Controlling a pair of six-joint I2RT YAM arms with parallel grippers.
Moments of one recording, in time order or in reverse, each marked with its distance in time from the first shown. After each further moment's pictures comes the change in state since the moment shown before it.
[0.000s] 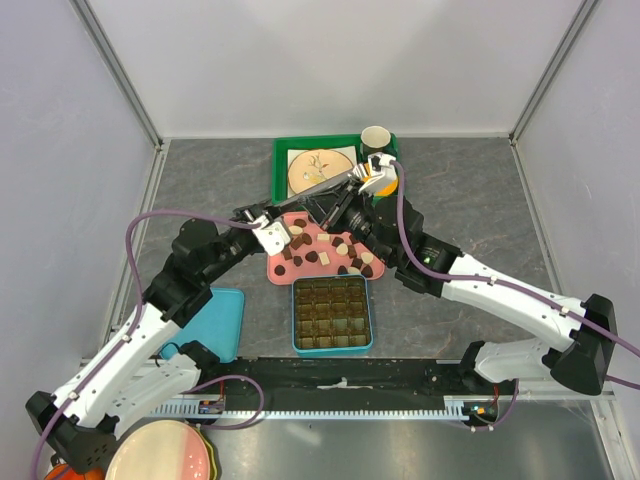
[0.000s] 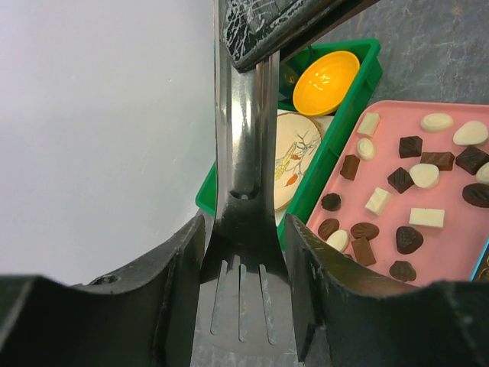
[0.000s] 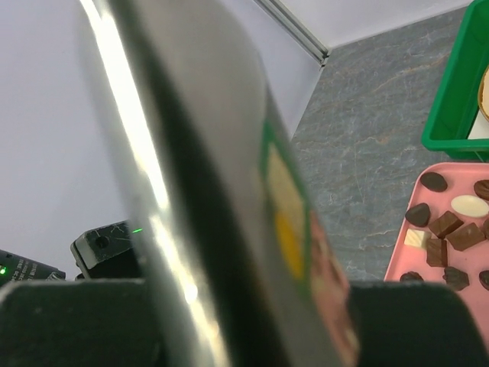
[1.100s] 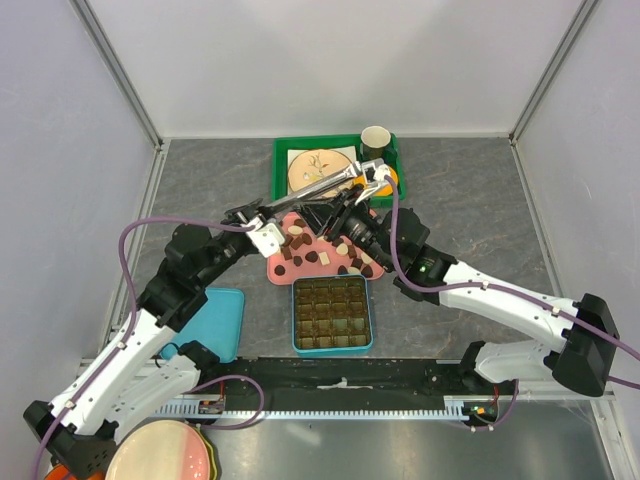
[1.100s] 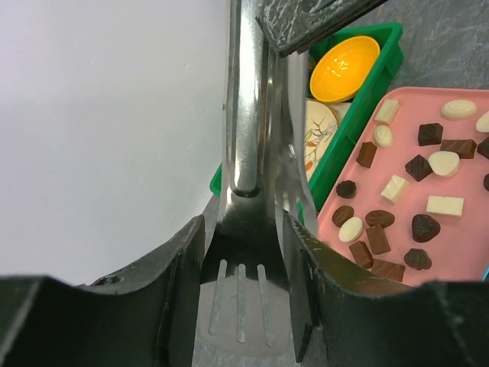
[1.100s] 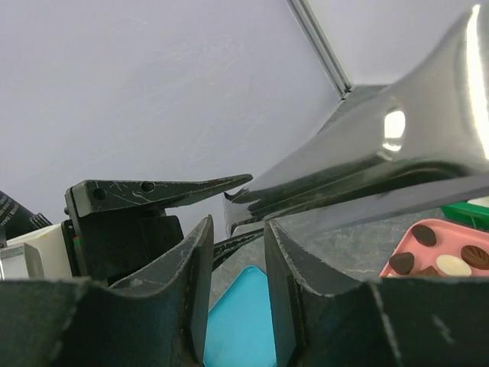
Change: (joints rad) left arm 0.013 -0.044 -0.010 -0.025 -0.032 0.015; right arm 0.001 -0.012 -0.130 0.266 -0.115 -0.248
